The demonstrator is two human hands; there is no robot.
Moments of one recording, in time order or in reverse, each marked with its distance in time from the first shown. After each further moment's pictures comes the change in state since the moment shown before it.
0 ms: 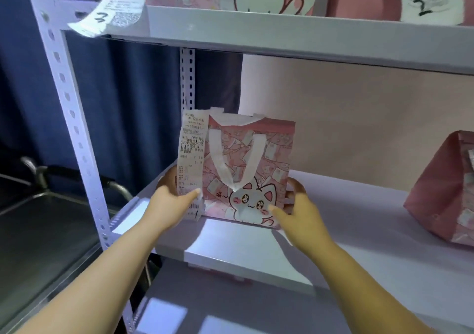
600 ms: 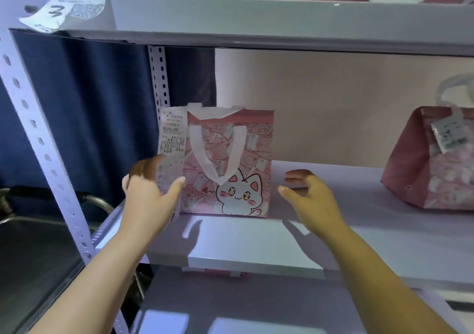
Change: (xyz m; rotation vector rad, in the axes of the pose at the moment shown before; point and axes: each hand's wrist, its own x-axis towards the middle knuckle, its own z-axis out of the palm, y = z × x) left_hand -0.009 0.022 -0.011 0.256 0.223 0.252; right_hand -0.011 0.001 -0.029 0.001 0.203 0.011
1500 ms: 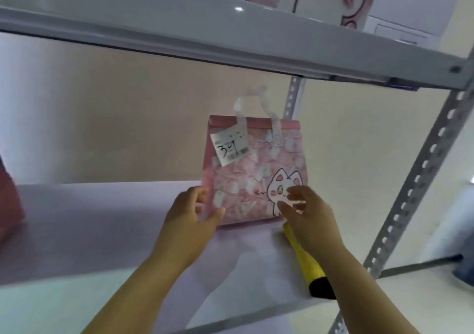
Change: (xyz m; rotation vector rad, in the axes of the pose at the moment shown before) left_hand -0.118 0.343 0.322 -0.464 -0.483 0.081; right_hand 0.002 0.177 -0.377 -0.381 0.383 0.143
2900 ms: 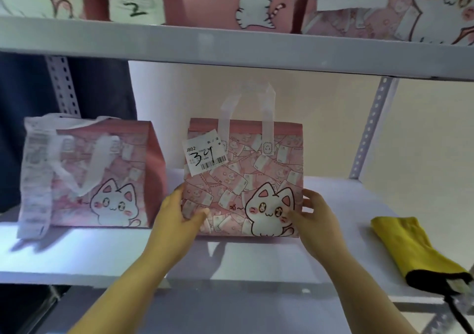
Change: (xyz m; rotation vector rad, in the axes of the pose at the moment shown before) left_hand -0.076 -0.063 -0.186 0.052 0.196 -0.097; right_hand -0.081 -0.103 0.099 0.387 -0.276 0.113
